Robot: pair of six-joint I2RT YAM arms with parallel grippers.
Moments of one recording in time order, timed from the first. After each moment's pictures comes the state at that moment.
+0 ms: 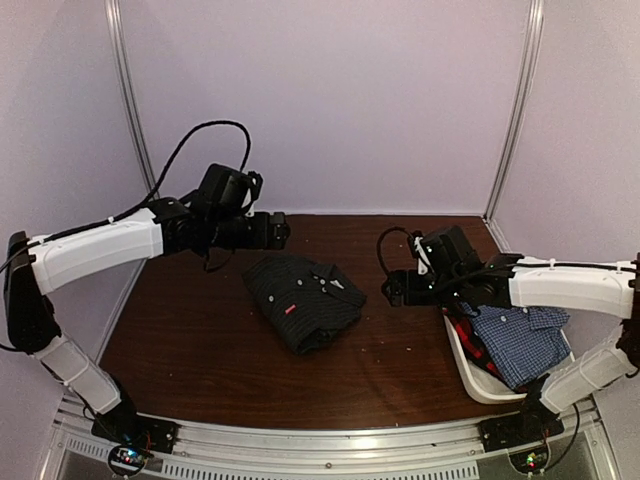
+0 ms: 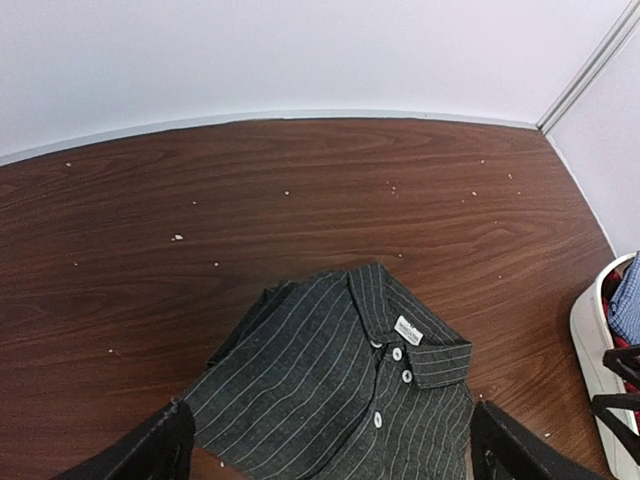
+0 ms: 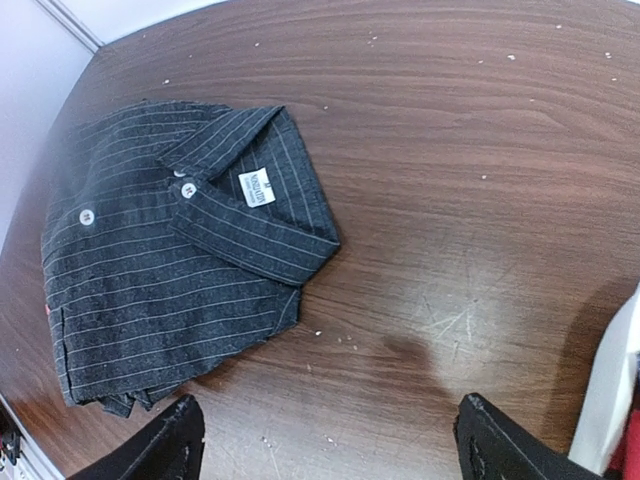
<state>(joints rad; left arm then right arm) -0.76 1.58 1.33 -0.40 -0.25 -0.46 0.75 1.34 0.87 -0.28 0.17 0.58</state>
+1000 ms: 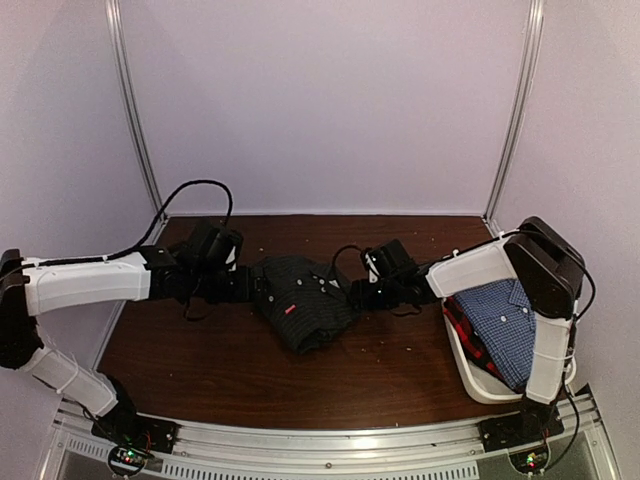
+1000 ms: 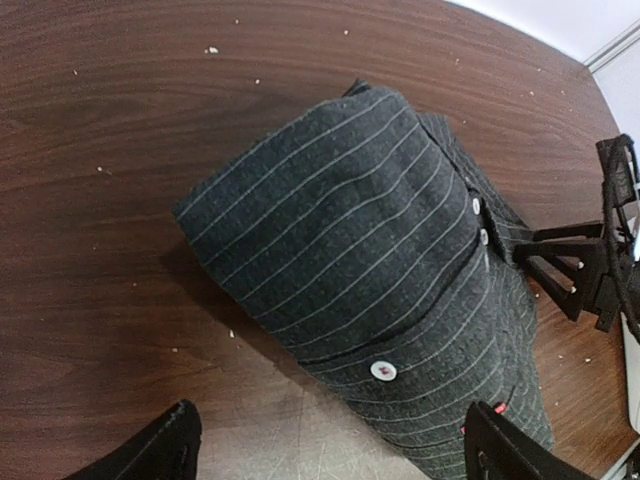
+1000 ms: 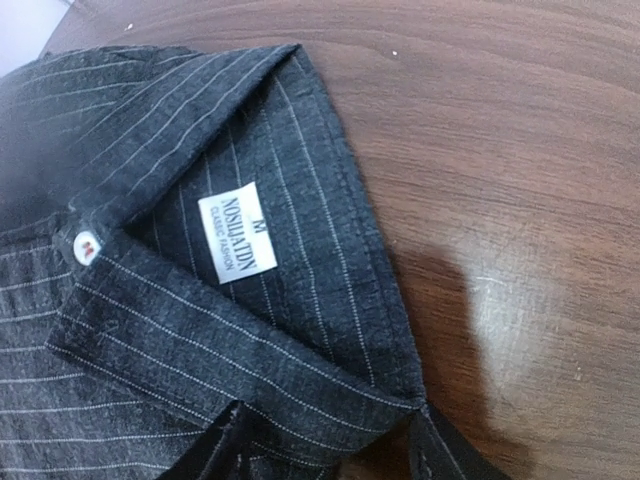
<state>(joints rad) -0.75 1.38 0.92 -0.35 -0.17 -0.65 0.71 1.95 1.09 0.05 -0.01 0.55</state>
